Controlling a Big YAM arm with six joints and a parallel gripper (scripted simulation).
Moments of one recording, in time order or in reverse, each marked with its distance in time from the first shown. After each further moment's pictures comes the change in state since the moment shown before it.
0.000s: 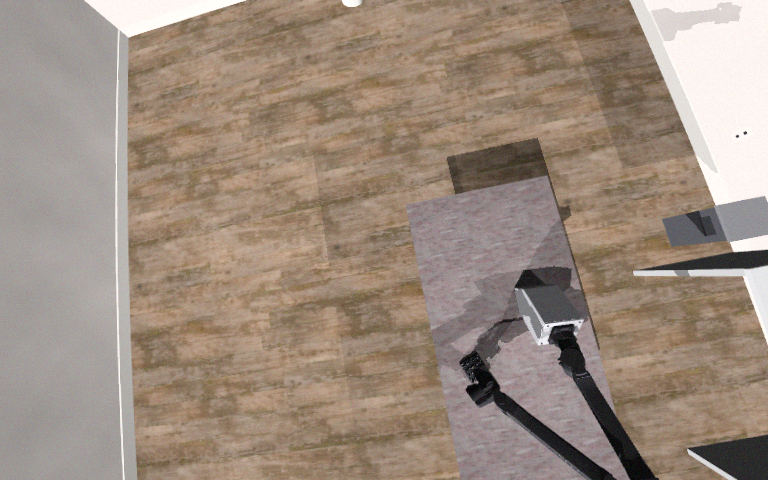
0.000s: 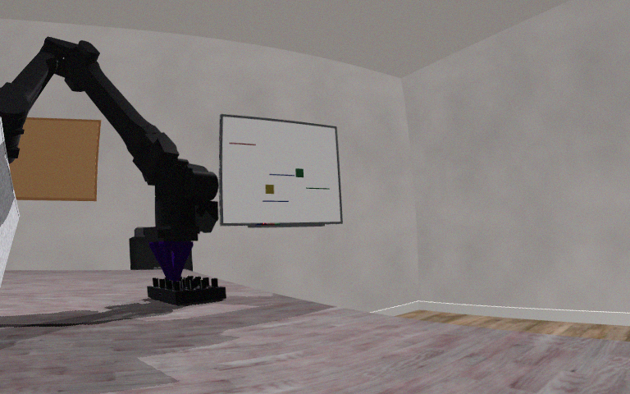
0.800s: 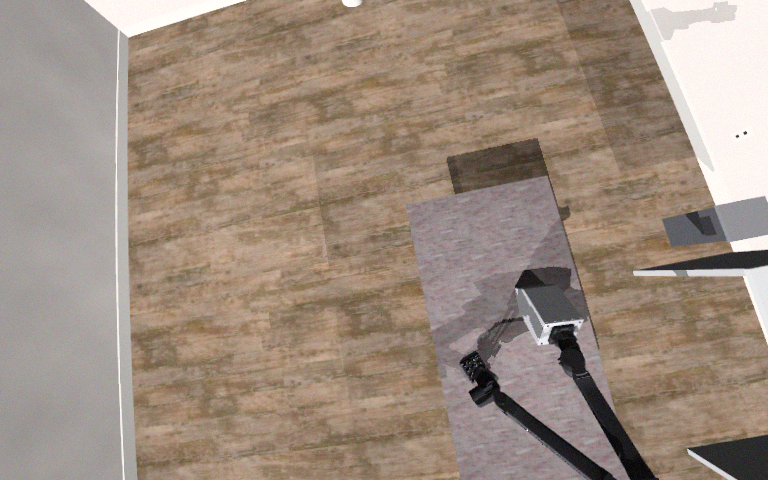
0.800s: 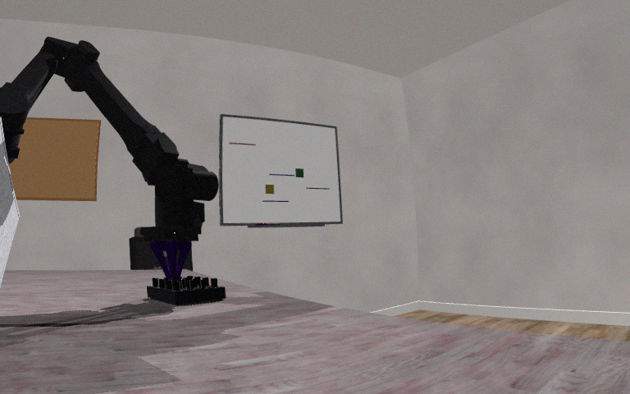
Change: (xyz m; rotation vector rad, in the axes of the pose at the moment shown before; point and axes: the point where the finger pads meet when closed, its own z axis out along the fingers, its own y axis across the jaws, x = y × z) arm 0.000 0.000 0.000 0.001 -0.001 -0.390
